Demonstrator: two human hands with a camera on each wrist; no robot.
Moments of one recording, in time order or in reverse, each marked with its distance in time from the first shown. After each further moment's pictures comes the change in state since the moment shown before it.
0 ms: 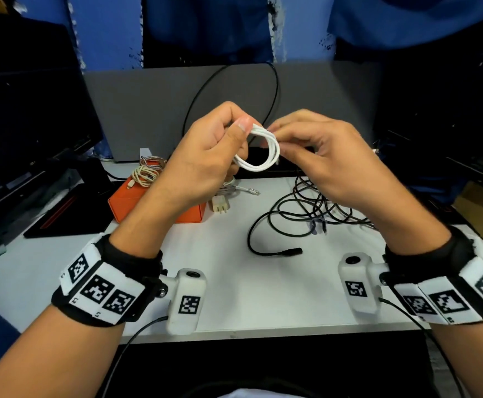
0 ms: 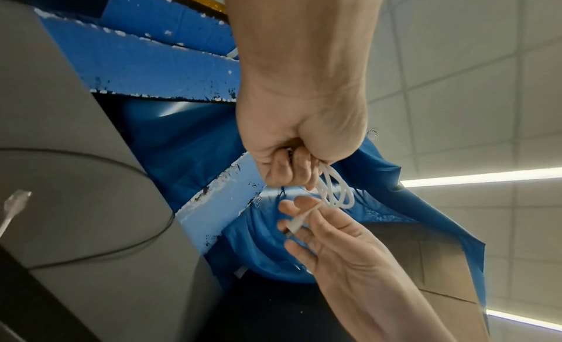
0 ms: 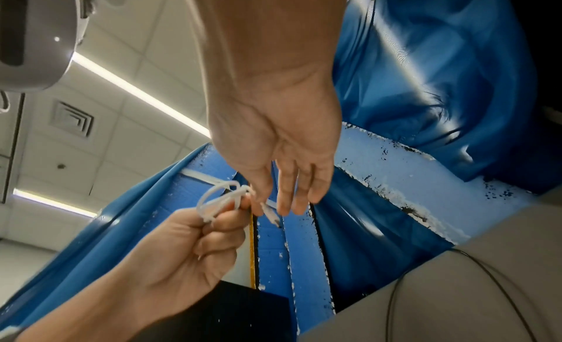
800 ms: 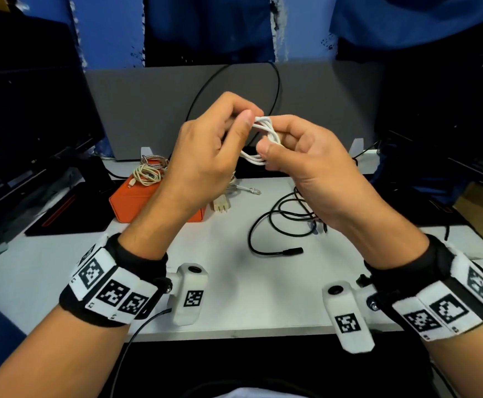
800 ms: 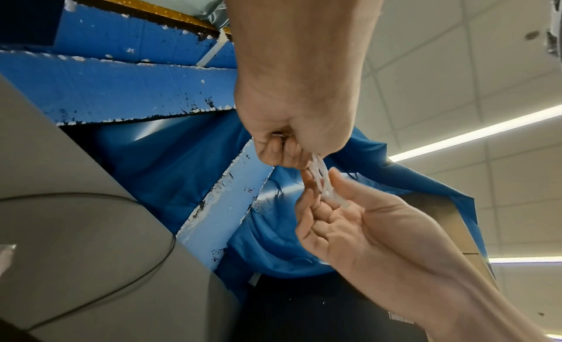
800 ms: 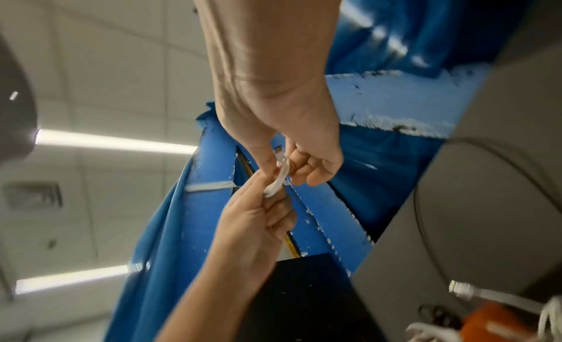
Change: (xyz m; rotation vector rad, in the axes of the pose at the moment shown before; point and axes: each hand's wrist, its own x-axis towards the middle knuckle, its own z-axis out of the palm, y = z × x) left_hand -0.003 0.004 0.006 0.359 0.215 0.211; right_hand -0.004 -0.026 0.027 0.754 0.056 0.279
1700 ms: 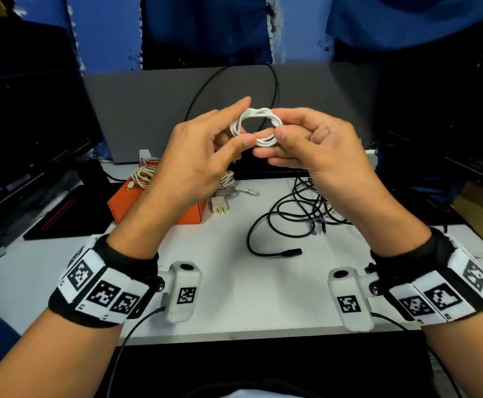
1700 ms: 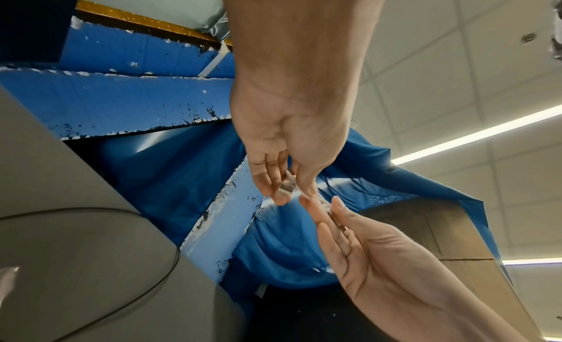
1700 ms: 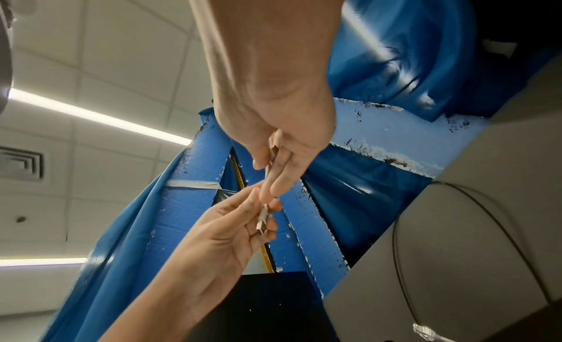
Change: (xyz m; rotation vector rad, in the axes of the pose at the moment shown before) left_hand 0.005 -0.020 -0.005 0.020 -0.120 -0.072; right_hand 0.007 0.002 -0.019 -0.014 0.013 -0.065
